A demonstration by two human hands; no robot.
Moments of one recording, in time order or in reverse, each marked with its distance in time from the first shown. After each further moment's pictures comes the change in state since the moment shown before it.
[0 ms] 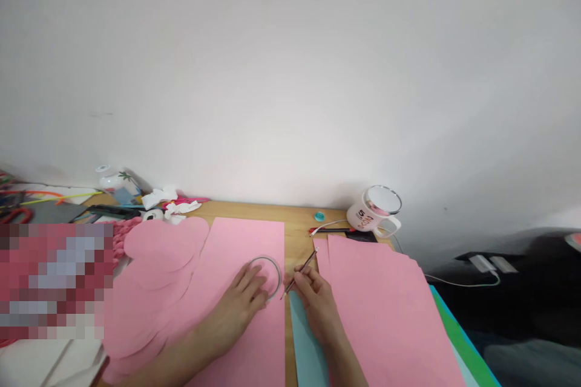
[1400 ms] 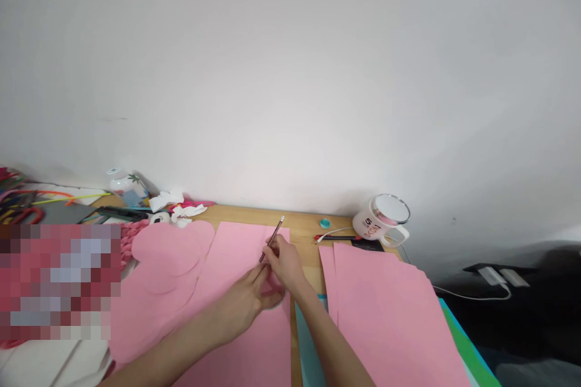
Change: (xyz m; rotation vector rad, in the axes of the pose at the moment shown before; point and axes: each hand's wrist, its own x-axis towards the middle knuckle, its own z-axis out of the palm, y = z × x) left_hand 0.021 -0.019 -0.020 -0.066 -0.306 0.075; right_hand 0.072 -0.007 0.070 -0.871 -0.211 -0.365
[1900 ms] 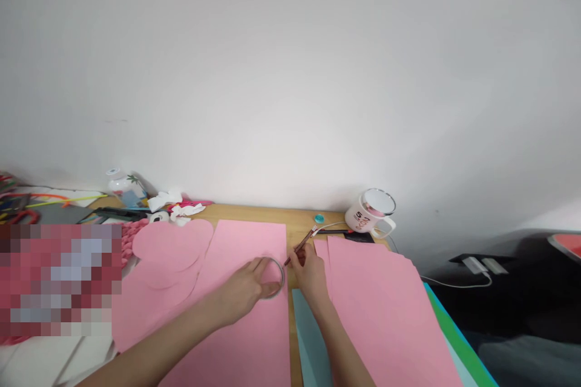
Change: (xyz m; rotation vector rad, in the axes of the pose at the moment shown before) left_hand 0.005 0.003 -0.026 -0.028 -0.105 -0.044; right_hand -0.042 0.029 -0.034 -0.001 0.284 0.151
